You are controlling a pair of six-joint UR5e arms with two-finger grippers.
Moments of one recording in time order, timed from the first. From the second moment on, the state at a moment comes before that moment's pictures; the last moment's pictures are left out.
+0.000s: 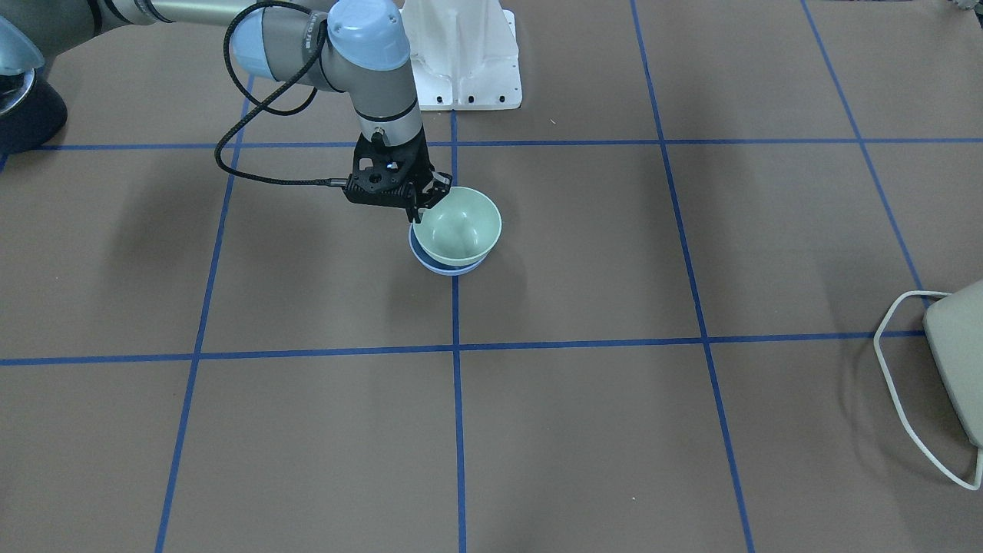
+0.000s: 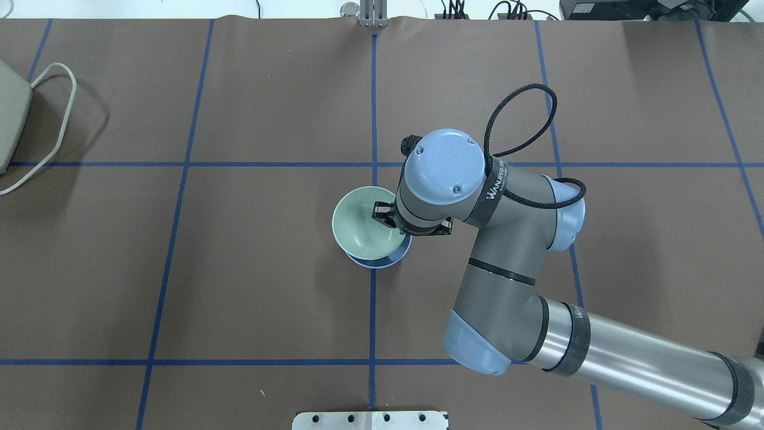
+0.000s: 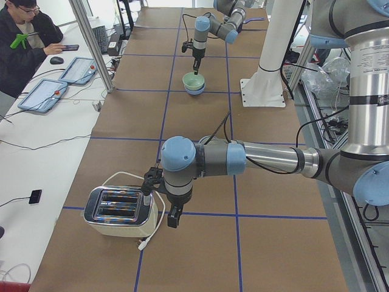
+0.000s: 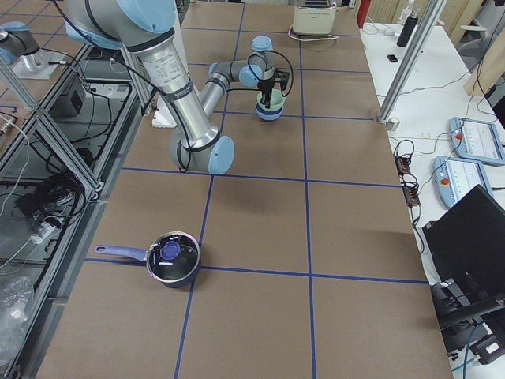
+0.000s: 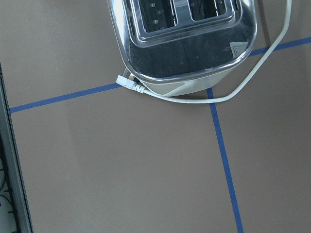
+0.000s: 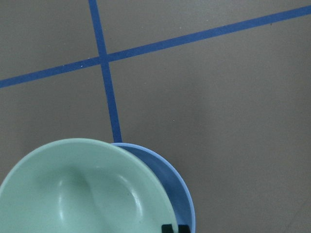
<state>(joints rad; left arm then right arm) -1.72 -1.48 -1.79 -1.39 -2.27 0.37 0.49 -0.89 1.74 -1.60 1.82 1.44</state>
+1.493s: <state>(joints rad) -1.72 -1.48 -1.79 -1.39 -2.27 0.37 0.48 -0.90 1.72 -1.59 1.82 1.44</state>
